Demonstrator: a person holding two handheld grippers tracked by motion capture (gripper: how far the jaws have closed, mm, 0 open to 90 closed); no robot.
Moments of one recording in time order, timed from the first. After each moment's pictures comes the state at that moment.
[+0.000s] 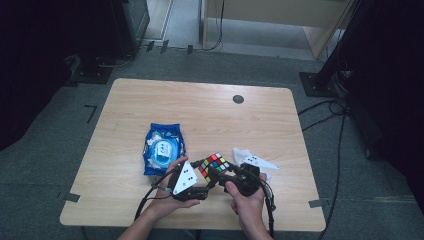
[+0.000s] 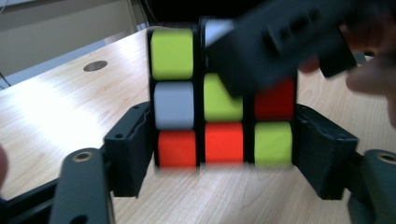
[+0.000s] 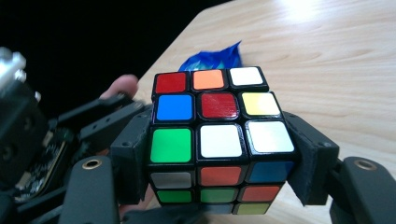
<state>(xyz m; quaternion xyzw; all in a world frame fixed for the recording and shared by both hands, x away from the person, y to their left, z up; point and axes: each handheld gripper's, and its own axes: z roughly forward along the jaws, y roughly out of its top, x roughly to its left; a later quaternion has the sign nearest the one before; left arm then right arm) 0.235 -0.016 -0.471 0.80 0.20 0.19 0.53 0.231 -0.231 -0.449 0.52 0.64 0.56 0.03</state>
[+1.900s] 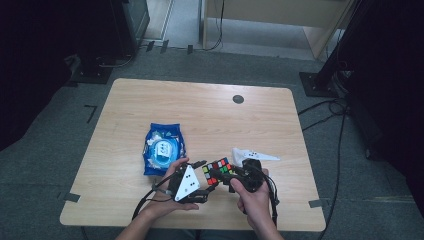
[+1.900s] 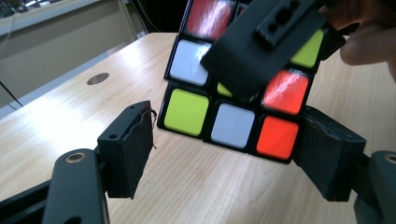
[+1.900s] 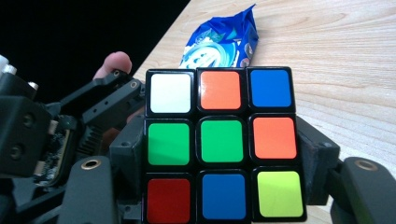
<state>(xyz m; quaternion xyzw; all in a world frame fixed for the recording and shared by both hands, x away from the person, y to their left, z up) 0.229 -0.019 -0.473 0.81 0.15 0.23 0.52 0.243 -0.243 -0.447 0.51 0.68 0.53 -0.05</state>
